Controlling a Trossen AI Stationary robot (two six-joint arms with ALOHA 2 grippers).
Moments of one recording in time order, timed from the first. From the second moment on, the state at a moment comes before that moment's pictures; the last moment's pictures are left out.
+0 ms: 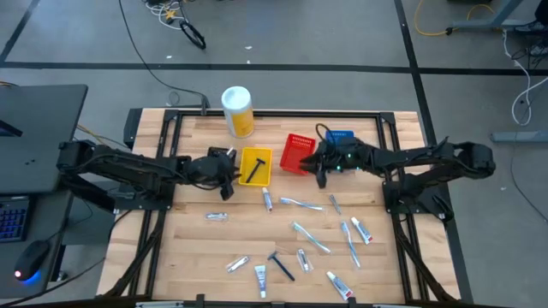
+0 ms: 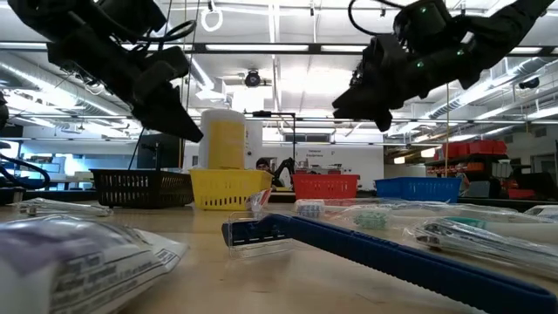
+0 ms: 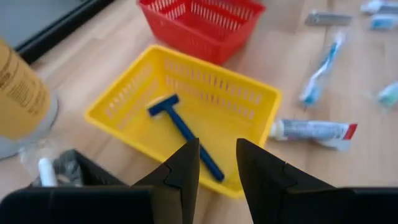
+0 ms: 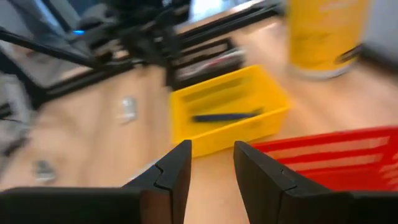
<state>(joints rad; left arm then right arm) 0.02 1.10 0.44 0.06 -0.32 -0.25 -0.21 1.28 0.54 0.37 -0.15 0.28</state>
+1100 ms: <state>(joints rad) 0.03 1.10 0.44 0.19 -0.32 -0.14 0.20 1.12 0.52 -0.55 0.13 0.96</state>
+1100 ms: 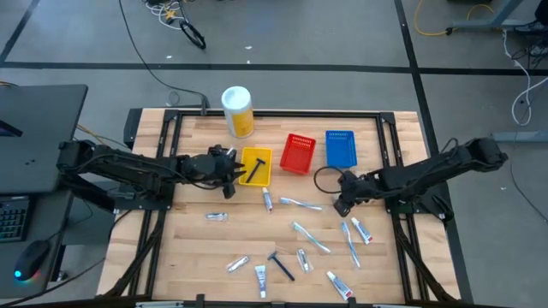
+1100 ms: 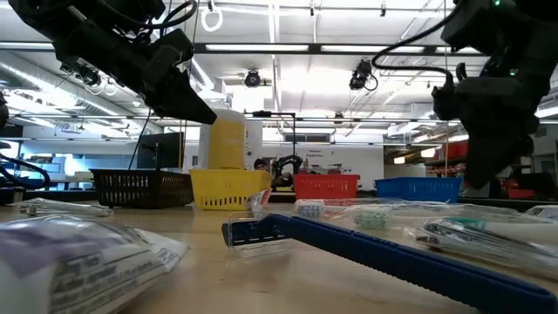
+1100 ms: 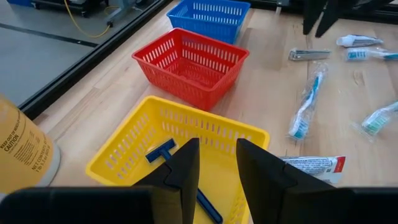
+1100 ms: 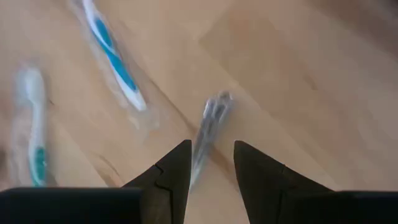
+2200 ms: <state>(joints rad) 0.03 1.10 0.44 0.19 -0.32 -0.14 0.20 1.38 0.52 -0.37 0.23 0.91</state>
